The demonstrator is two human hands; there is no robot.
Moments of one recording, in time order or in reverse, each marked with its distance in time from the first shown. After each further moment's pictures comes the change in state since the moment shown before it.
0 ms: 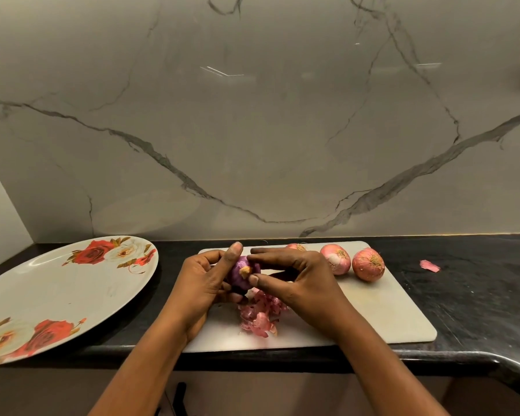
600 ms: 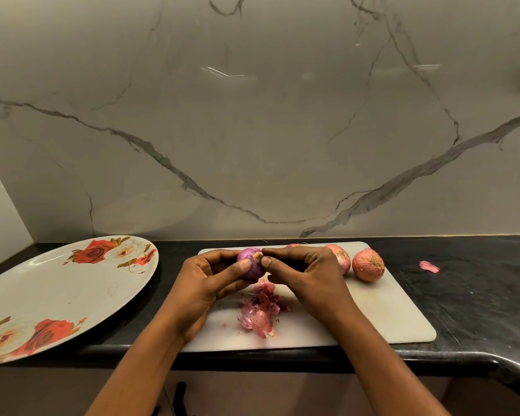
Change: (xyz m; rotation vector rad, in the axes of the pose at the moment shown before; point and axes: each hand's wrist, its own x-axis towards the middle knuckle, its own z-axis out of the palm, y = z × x) left_hand 0.000 -0.004 -0.009 -0.126 -0.164 0.044; right_hand 0.005 0.009 -0.003 0.108 0.124 0.093
